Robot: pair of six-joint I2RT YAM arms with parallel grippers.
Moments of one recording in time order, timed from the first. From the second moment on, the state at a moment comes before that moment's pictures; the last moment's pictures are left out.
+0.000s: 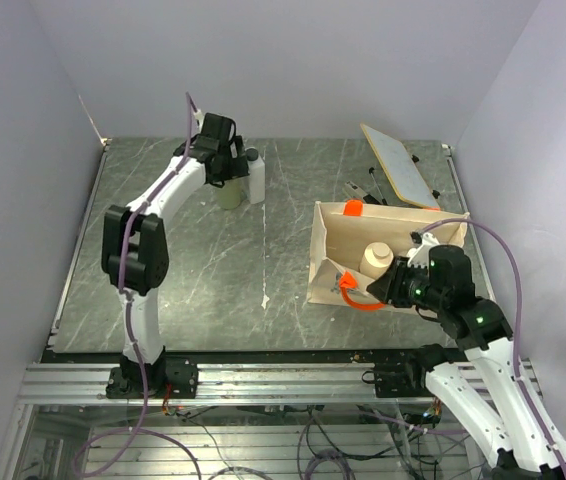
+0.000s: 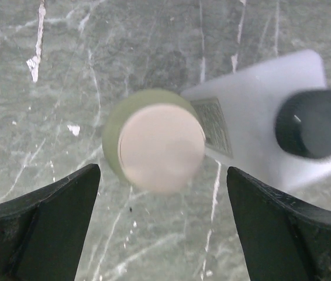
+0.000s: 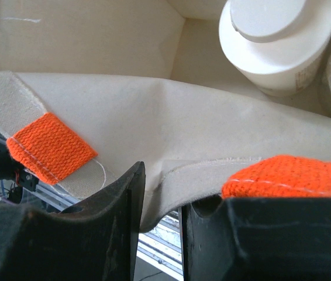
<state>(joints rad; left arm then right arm) -0.34 2.04 1.78 -0.54 -0.21 -0.44 0.32 0.55 0.69 -0.79 -0.25 0.45</state>
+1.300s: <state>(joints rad) -1.13 1.77 1.83 -0.61 0.07 -0.43 0.32 0.50 0.90 -1.26 0.26 0.75</state>
